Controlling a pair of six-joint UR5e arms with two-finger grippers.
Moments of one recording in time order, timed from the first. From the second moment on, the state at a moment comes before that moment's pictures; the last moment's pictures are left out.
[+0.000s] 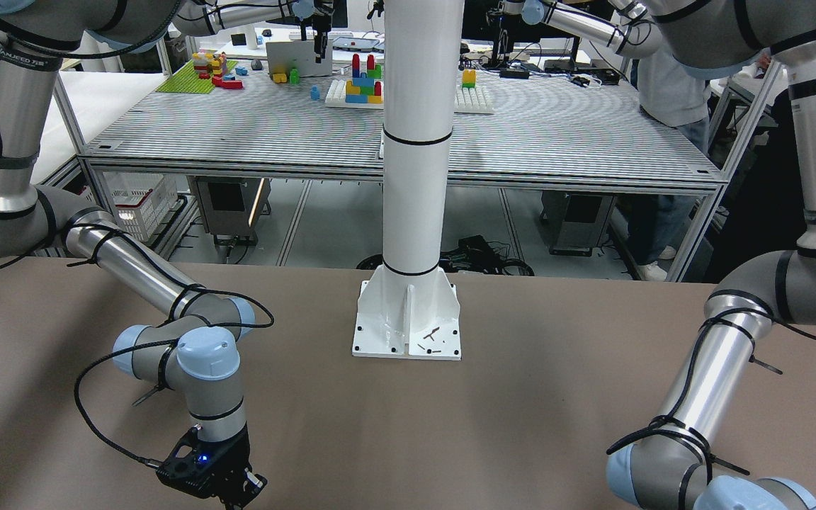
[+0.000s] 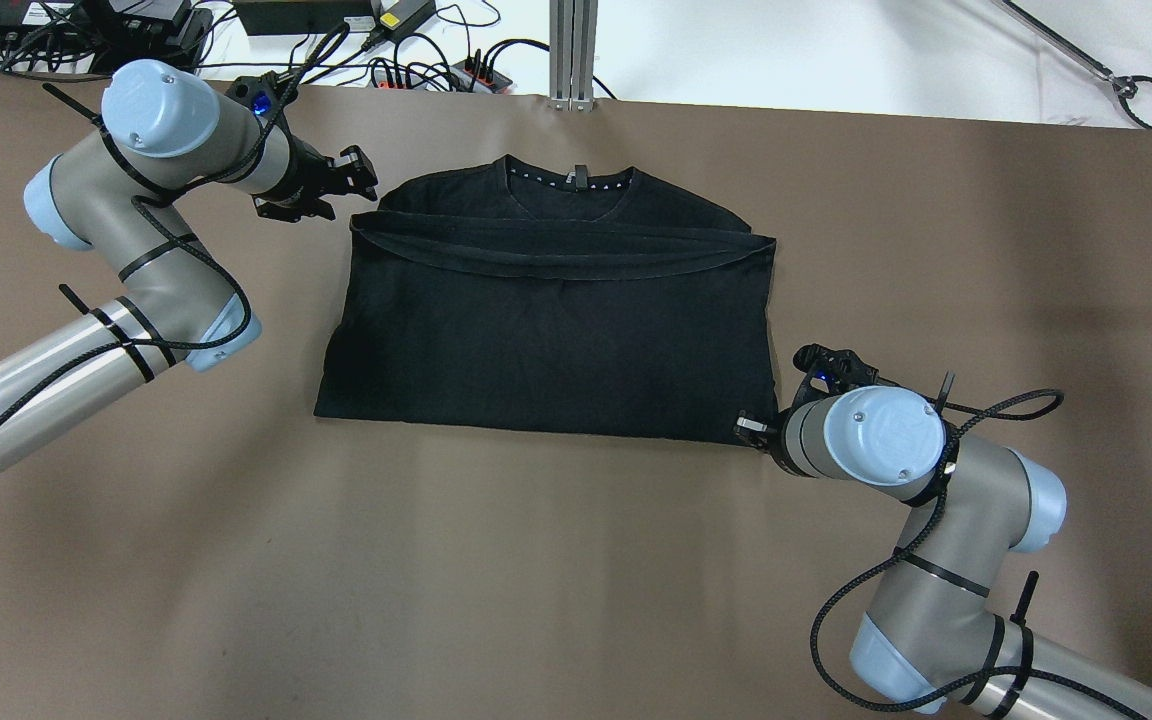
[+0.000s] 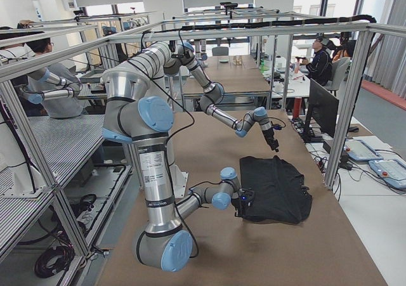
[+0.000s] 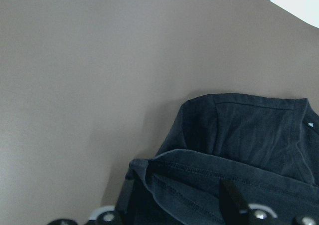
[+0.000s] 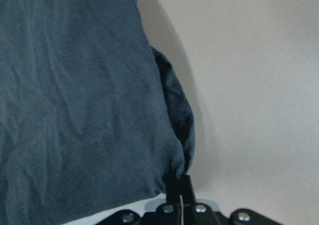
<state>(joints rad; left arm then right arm) -0.95 -2.26 -1.17 -2.31 -1.96 -1.41 0.58 -1.26 1.72 -1.18 1.69 1.55</state>
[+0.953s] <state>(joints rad) -0.95 -2.27 -1.17 -2.31 -1.96 -1.42 0.40 -1.48 2.12 -1.19 2.09 1.58</state>
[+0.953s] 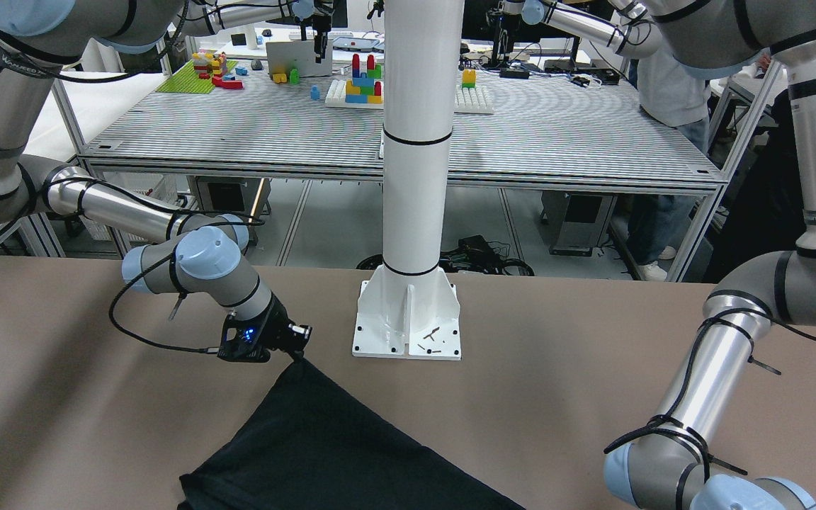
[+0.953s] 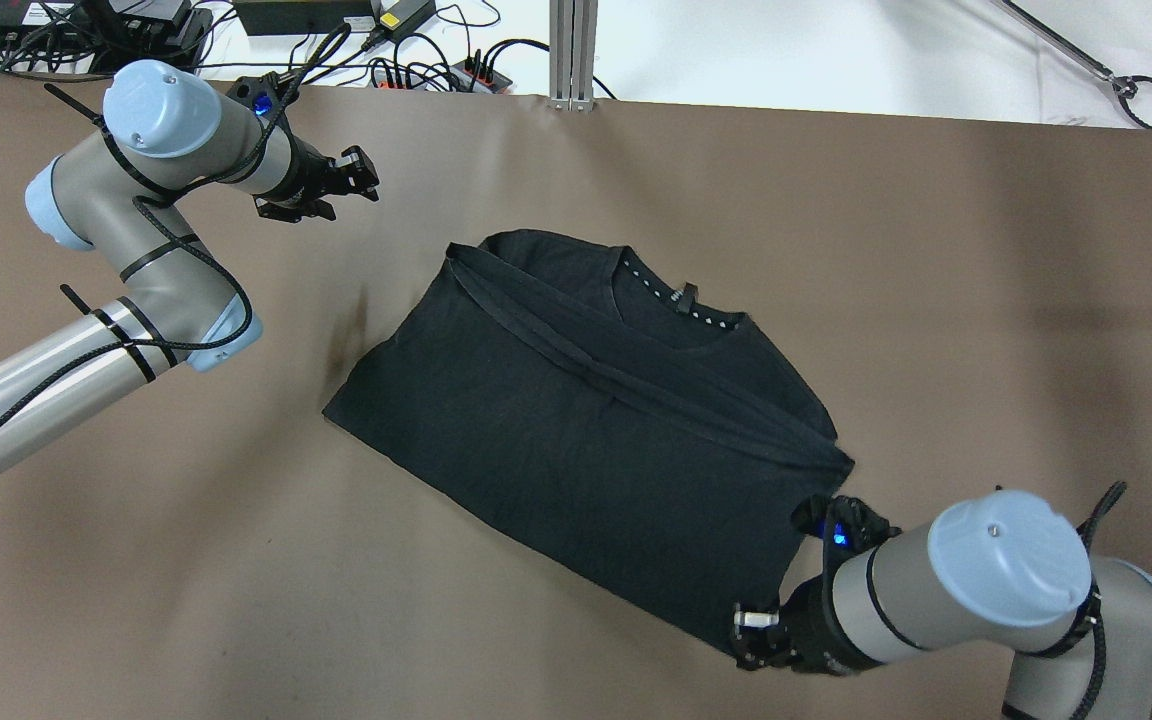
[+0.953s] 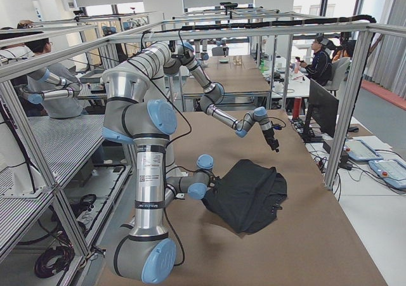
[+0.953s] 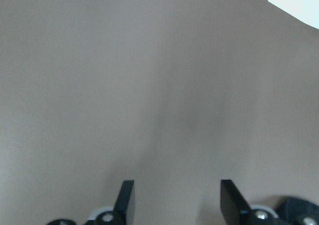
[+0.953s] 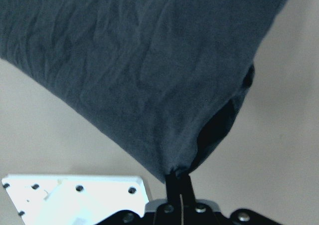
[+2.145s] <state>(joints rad) -0.69 -1.93 -1.69 -2.26 -1.80 -1.63 0.33 -1.49 2.16 -1.19 2.12 1.59</state>
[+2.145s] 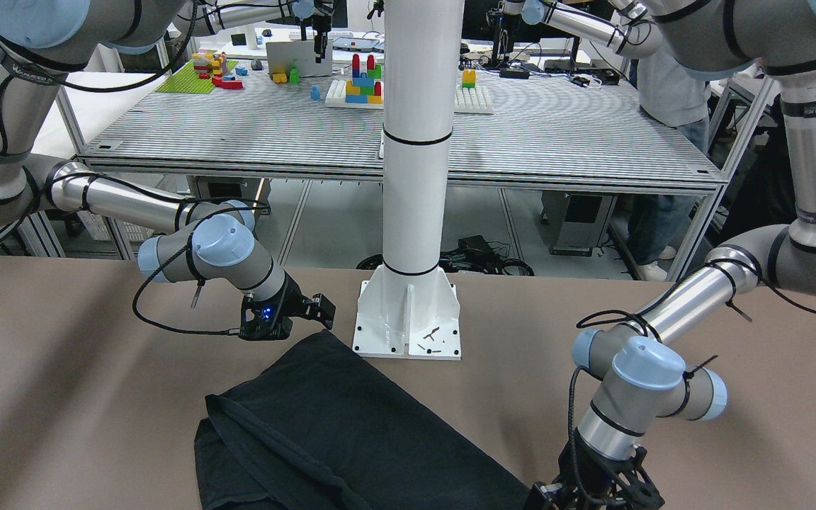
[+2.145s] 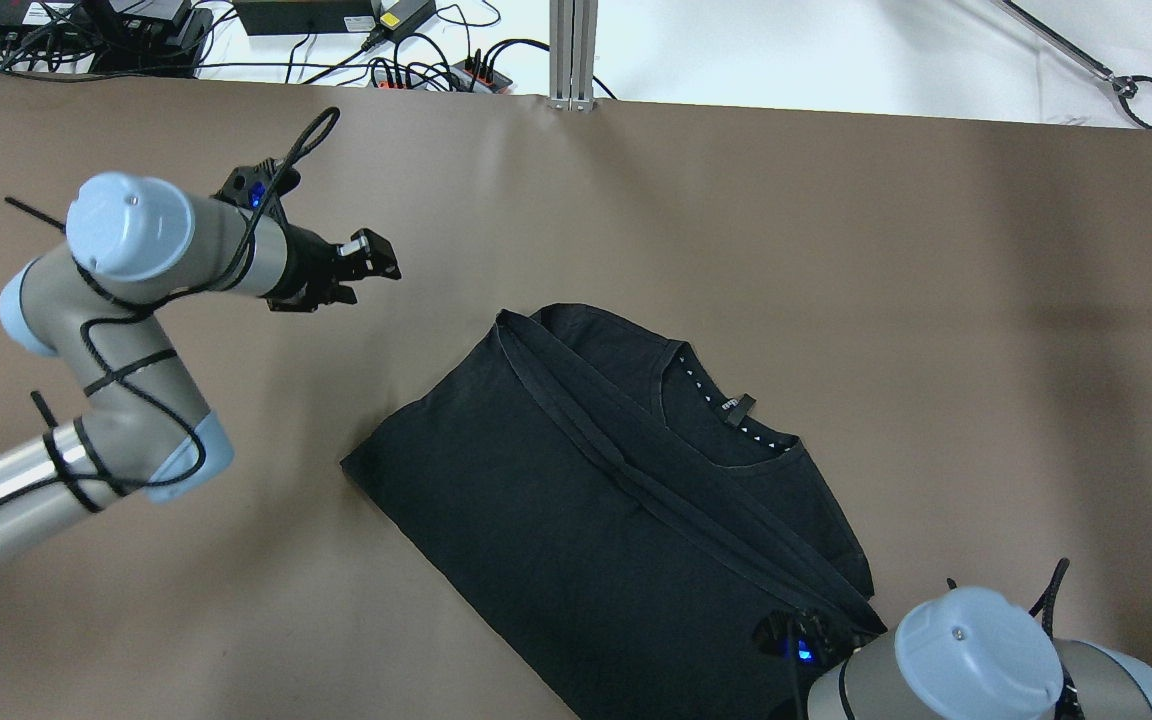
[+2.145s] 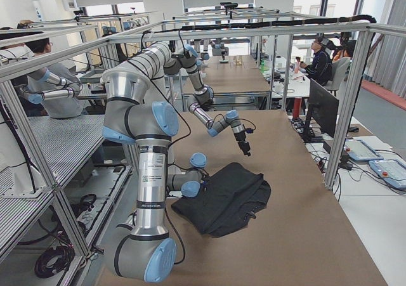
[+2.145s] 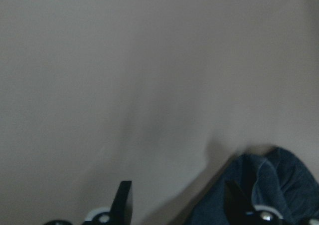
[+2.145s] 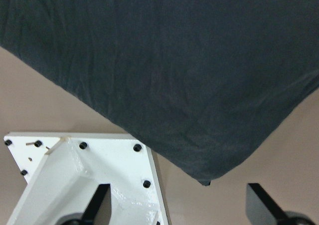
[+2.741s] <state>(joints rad) -0.48 -1.80 -1.75 -2.24 -1.63 -1.73 0.37 -1.48 2.15 -1.19 2.06 1.58</state>
